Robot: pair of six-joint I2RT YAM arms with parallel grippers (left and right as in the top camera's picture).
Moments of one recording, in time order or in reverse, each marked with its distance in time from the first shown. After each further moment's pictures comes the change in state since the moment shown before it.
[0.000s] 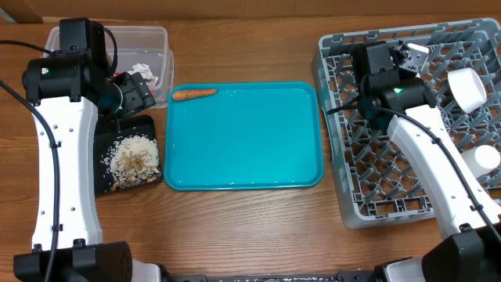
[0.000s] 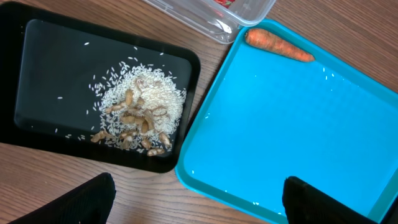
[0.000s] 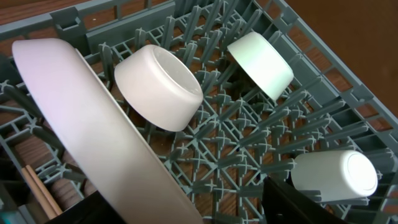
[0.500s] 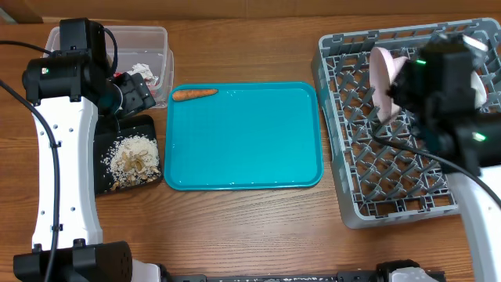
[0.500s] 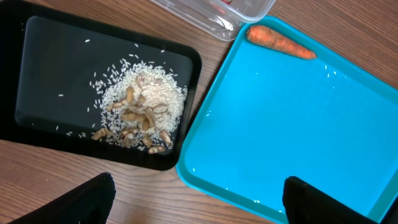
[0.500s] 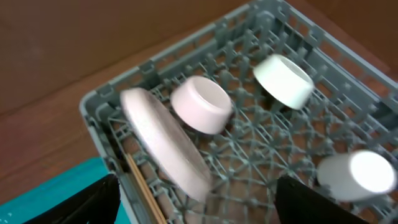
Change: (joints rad) left arm 0.000 0.000 0.000 -0.009 0.000 0.000; right arm -0.142 -0.315 0.103 -0.116 -0.366 -0.077
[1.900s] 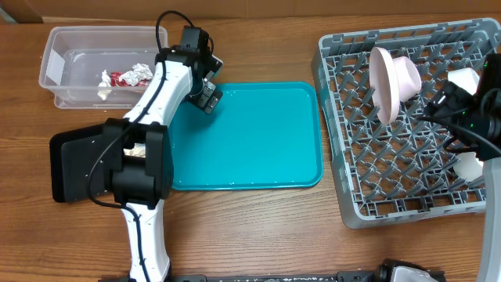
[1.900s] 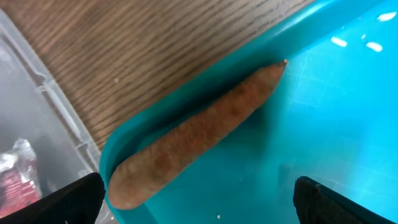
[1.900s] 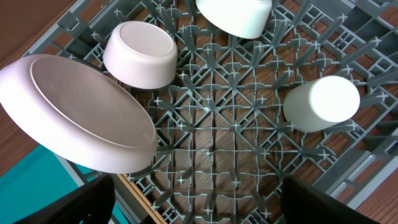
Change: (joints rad) left arm -0.275 0.596 0.000 0.553 -0.144 0.804; right arm -0.305 0.039 0.000 -0.165 -0.242 -0.025
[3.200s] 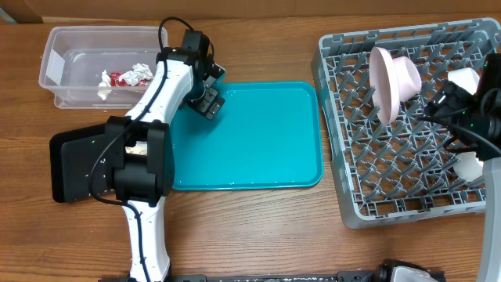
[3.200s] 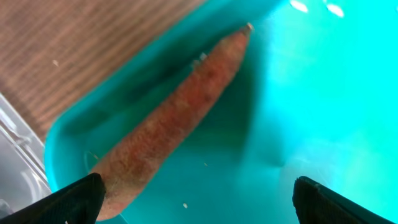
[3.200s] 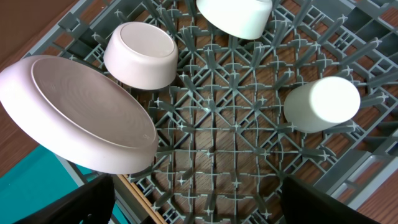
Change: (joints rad) left arm 0.005 0.026 0.023 -0.091 0.084 0.000; right arm 0.000 0.000 0.000 0.003 -0.001 0.000
